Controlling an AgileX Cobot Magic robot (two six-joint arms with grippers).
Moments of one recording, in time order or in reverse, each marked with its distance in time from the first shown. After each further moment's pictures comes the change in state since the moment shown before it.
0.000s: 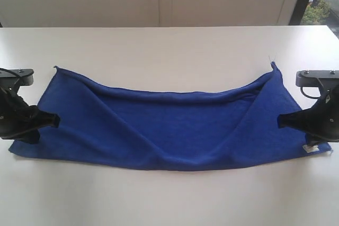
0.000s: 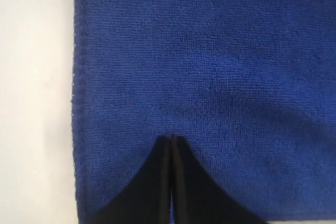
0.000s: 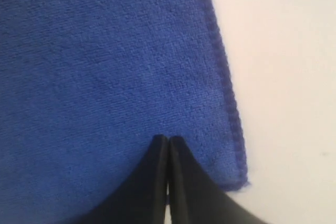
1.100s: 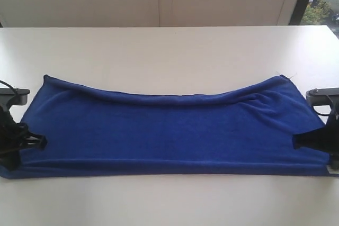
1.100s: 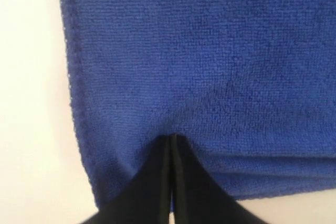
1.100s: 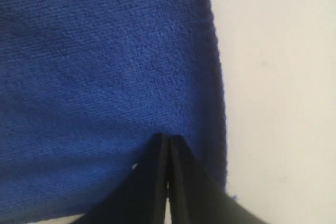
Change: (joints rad) left arm 0.000 0.008 0.018 0.188 0.227 -0.120; right arm 0.000 0.028 0.030 -0.195 0.211 0.186
